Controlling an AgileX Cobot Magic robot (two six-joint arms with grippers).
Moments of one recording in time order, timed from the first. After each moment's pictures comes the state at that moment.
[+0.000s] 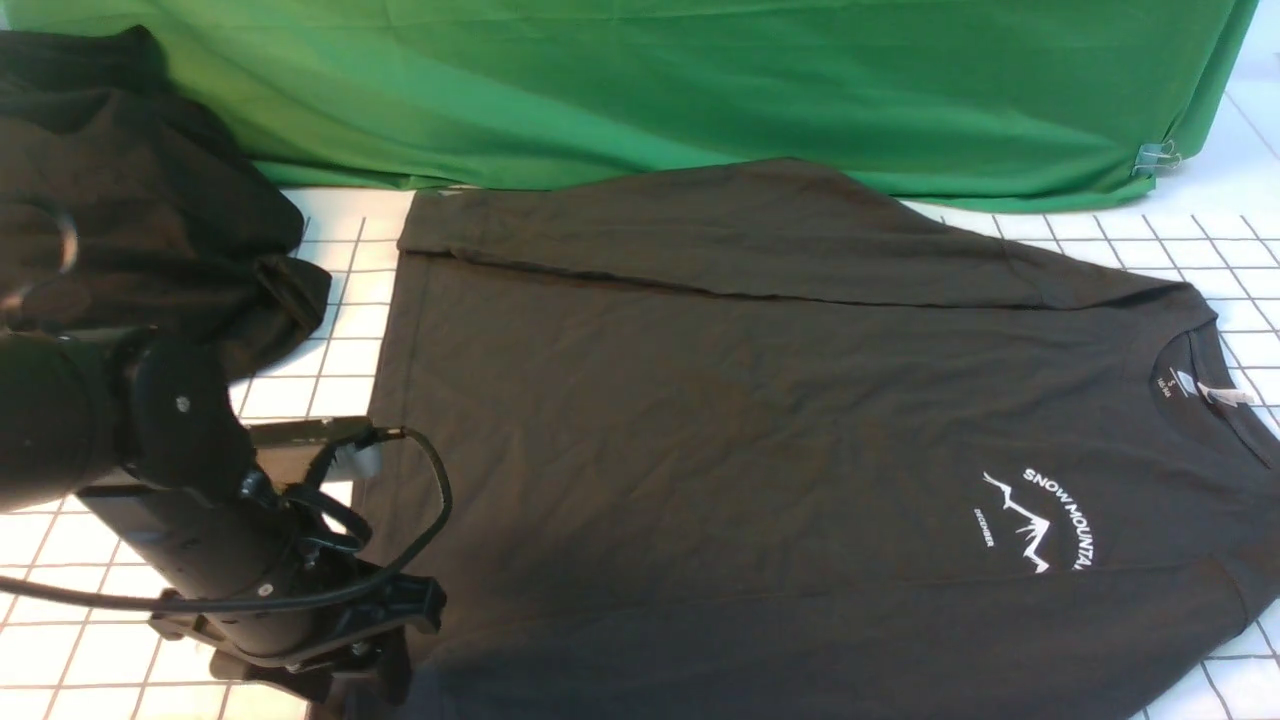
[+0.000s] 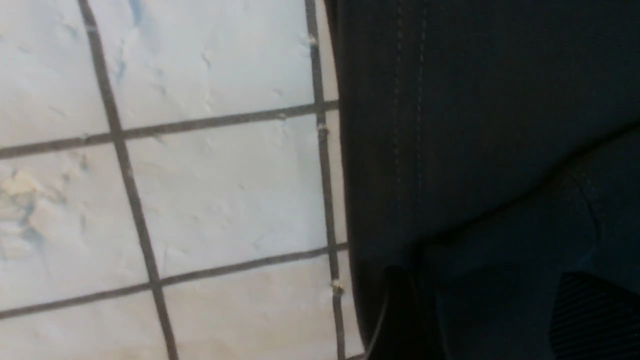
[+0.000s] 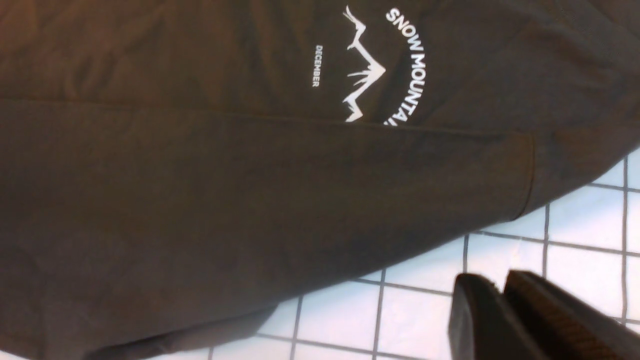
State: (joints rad) right arm 0.04 0.84 -0.67 0.17 0.82 -0.15; left arm -0.28 1.58 -0.80 -0.24 0.75 -0.06
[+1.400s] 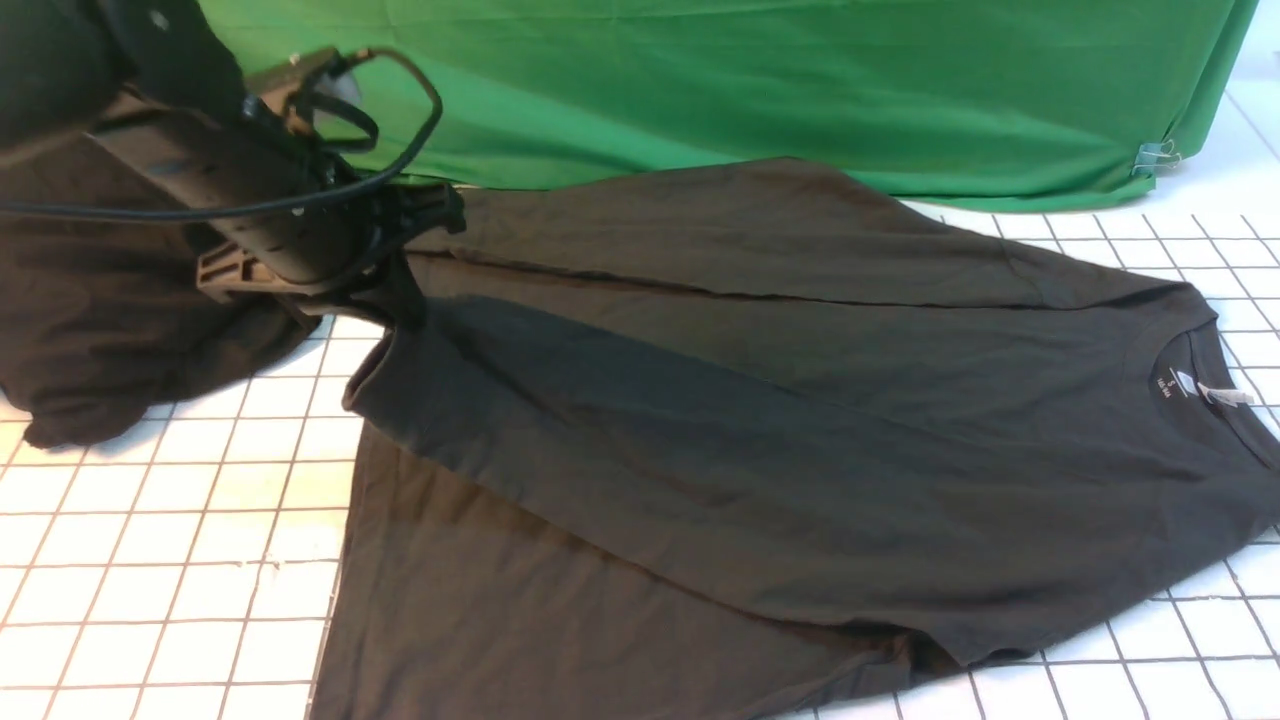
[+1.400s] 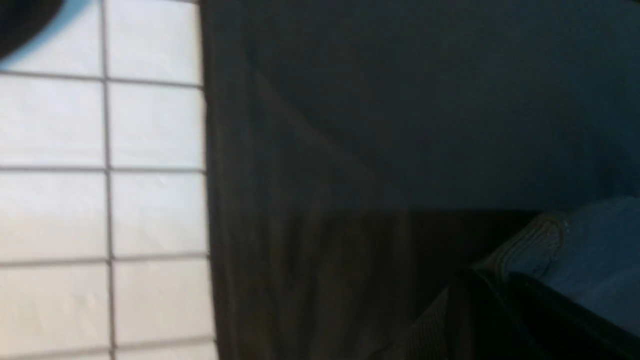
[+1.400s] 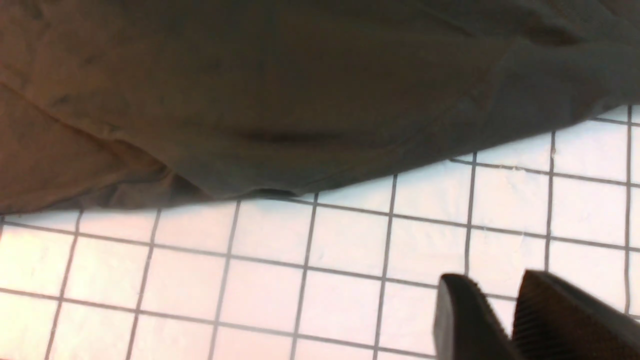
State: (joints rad) right arm 0.04 0.84 -0.67 0.17 0.83 -0.15; left arm -0.14 1.83 -1.47 -0.26 0.86 -0.16
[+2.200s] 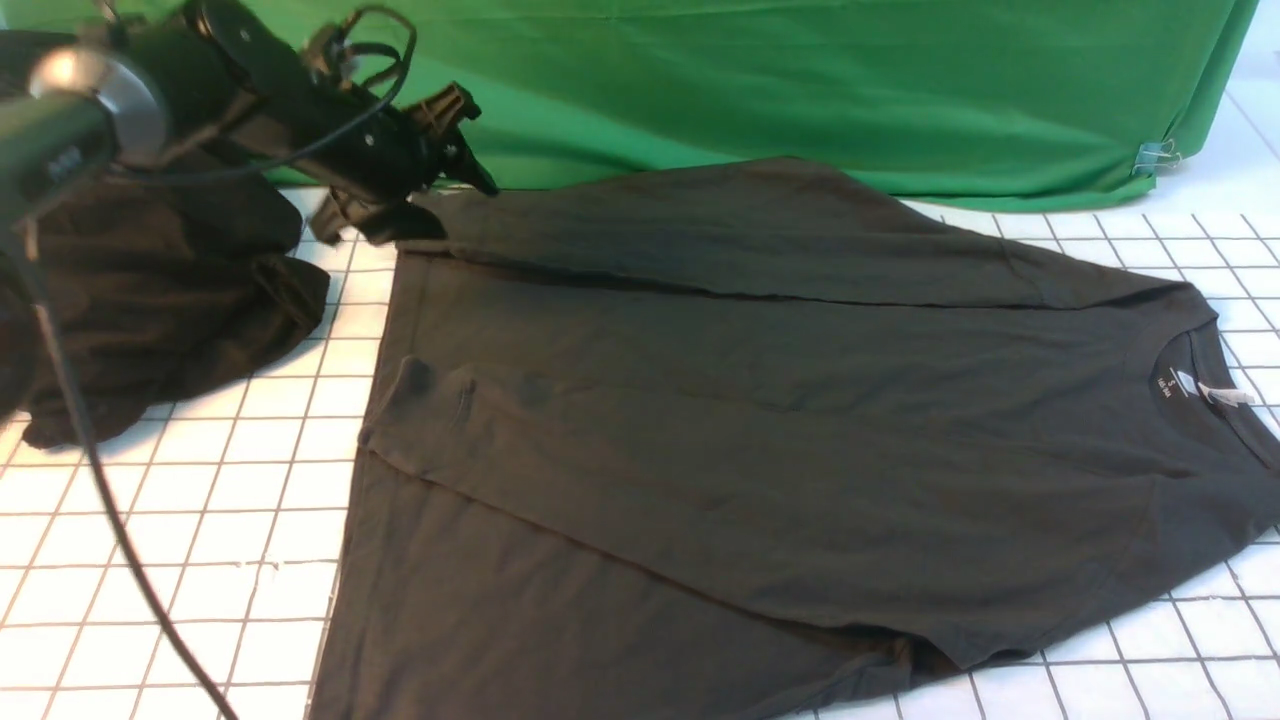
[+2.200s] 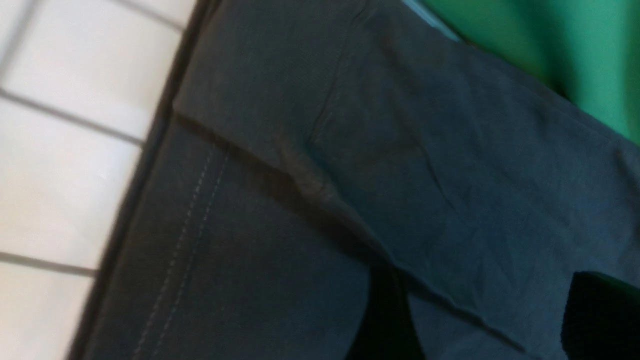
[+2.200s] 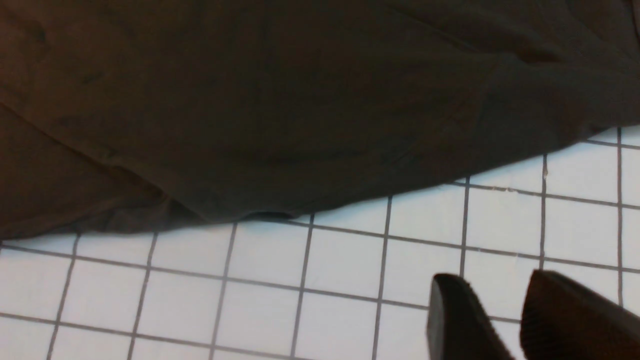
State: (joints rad) right arm 0.04 0.84 -0.67 0.17 0.79 -0.15; left arm -0.04 2.33 -1.98 -0.65 0.72 -0.23
